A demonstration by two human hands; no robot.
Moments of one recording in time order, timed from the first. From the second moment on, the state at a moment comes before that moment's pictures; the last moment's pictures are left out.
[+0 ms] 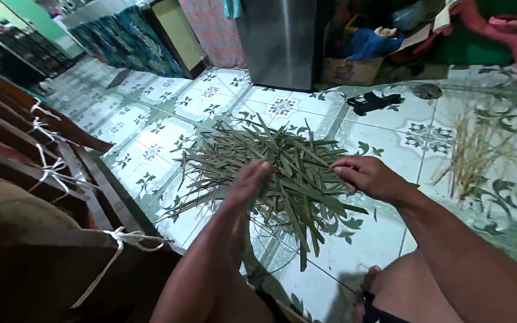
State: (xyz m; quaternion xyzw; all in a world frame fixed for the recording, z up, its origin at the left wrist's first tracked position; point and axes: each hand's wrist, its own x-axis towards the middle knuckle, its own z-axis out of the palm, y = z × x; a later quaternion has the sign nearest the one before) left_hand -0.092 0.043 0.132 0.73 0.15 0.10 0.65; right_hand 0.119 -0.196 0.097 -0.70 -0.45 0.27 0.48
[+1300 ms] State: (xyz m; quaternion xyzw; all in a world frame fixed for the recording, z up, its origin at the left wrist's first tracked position) left_hand -0.052 -0.008 0.129 0.65 0.16 0.01 0.74; right_hand 0.082 -0.153 0.109 -0.62 -0.39 0.31 0.60
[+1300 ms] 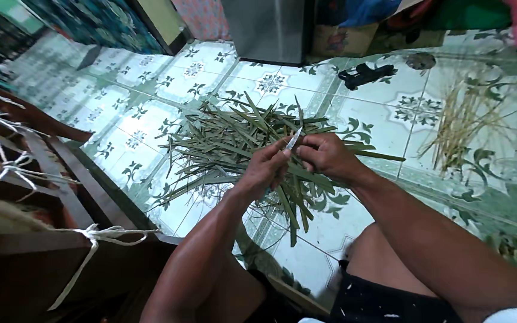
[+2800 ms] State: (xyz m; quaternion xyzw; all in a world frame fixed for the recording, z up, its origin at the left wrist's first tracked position) left_hand -0.057 0.025 0.156 0.62 0.17 0.14 0.75; right_hand 0.092 -0.178 0.109 -0.67 -0.51 0.12 0.53
